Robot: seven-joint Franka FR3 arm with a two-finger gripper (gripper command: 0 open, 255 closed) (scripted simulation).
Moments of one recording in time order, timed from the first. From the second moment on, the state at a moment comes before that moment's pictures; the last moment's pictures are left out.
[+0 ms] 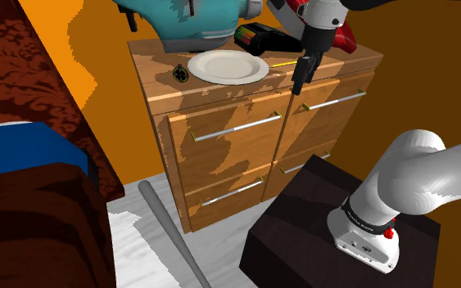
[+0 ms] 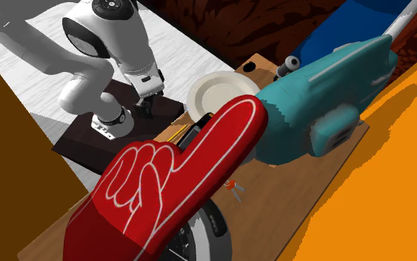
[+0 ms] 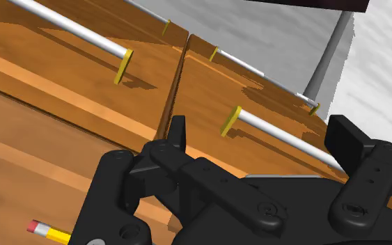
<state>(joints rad) 0.02 -0.74 -0.07 -2.40 -0.03 1.66 -0.15</state>
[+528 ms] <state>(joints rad) 0.01 -0.70 0.03 -2.38 0.16 1.72 0.17</state>
